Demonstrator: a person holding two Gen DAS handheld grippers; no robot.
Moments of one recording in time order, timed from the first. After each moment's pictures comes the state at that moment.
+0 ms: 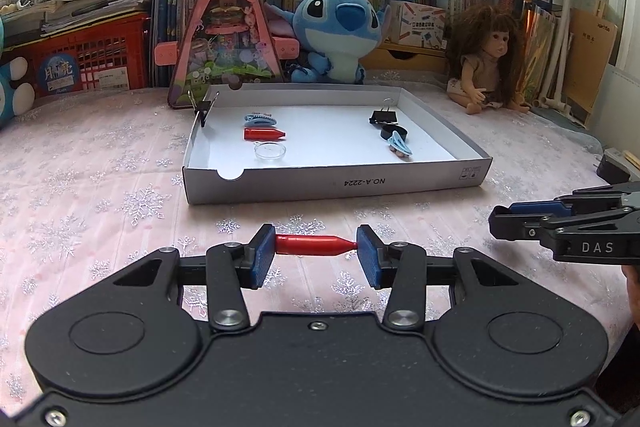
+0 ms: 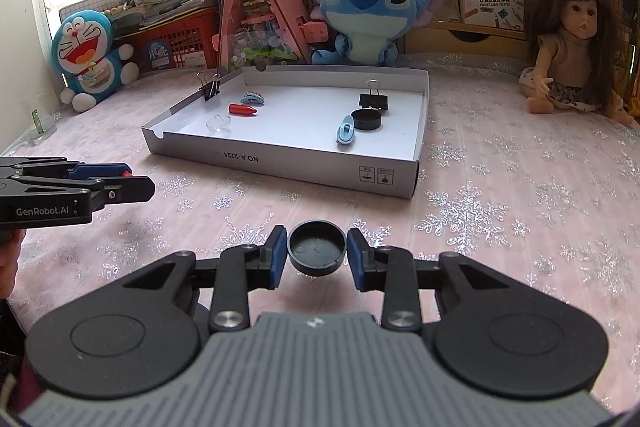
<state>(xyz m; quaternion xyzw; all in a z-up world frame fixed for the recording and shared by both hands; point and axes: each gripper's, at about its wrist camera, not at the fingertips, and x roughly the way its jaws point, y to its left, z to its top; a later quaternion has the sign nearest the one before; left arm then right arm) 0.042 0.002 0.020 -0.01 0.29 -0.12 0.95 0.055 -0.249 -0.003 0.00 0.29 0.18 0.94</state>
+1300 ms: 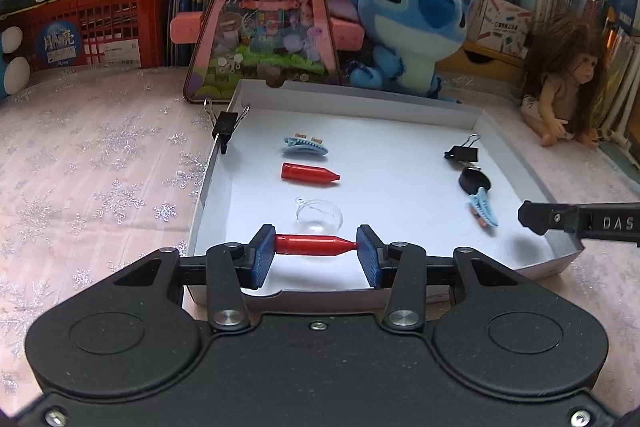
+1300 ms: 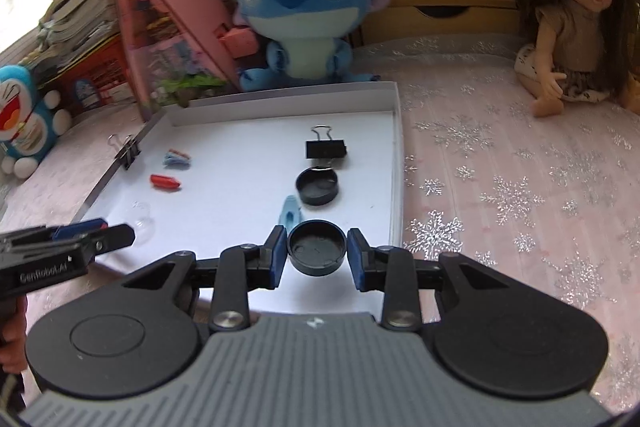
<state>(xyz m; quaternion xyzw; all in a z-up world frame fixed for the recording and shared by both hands) 0.182 0.010 0.021 -0.05 0.36 -0.05 0.93 0.195 -0.250 0.018 0.07 0.37 0.12 0.92</state>
